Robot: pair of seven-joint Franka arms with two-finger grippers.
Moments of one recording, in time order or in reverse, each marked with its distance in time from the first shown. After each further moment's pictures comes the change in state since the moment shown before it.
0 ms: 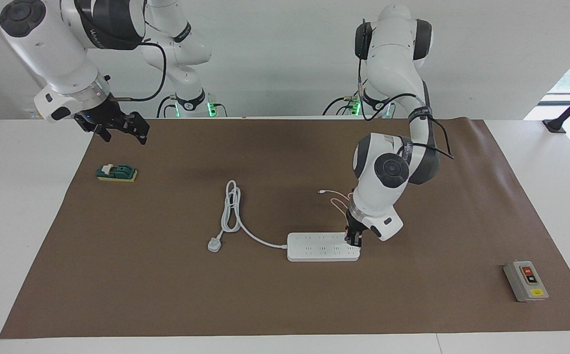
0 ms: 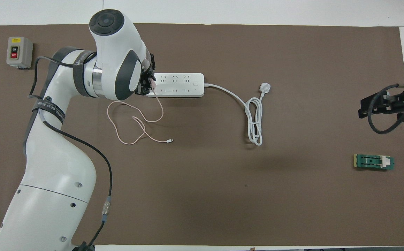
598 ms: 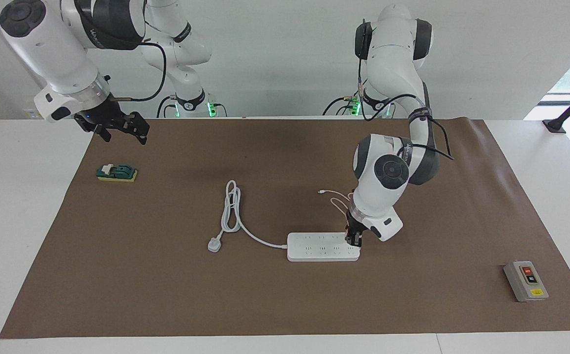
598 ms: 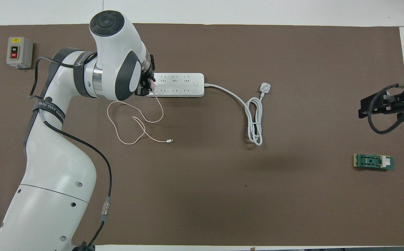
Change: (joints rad) left arm 0.000 -0.001 0.001 -0.008 0.000 0.001 0.001; right arm 0.000 0.000 0.000 0.000 0.000 0.000 0.000
